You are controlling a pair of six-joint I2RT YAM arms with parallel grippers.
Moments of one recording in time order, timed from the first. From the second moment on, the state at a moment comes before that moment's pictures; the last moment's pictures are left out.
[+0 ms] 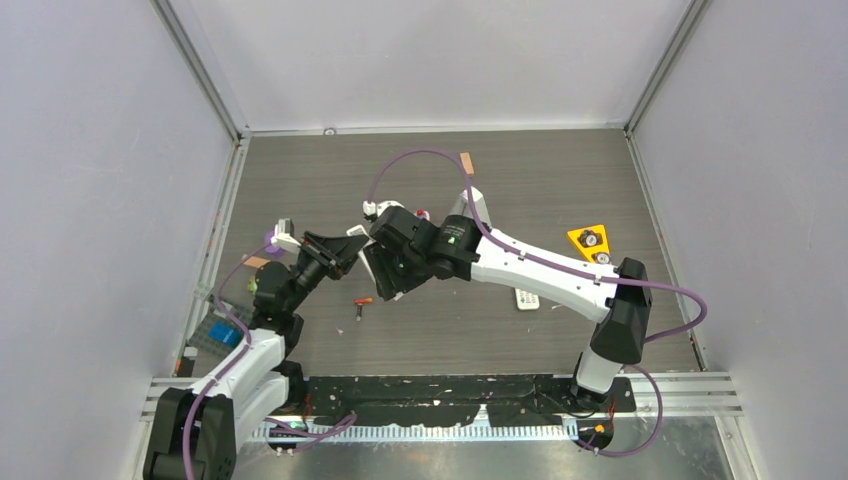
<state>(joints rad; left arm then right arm) -0.16 0.90 0.18 0.79 0.45 -1.47 1.14 1.71 1.66 -0.87 0.08 0.54</state>
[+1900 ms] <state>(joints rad) -0.16 0.99 0.15 1.06 0.31 -1.78 1.02 1.39 1.09 -0.12 0.00 1.19</state>
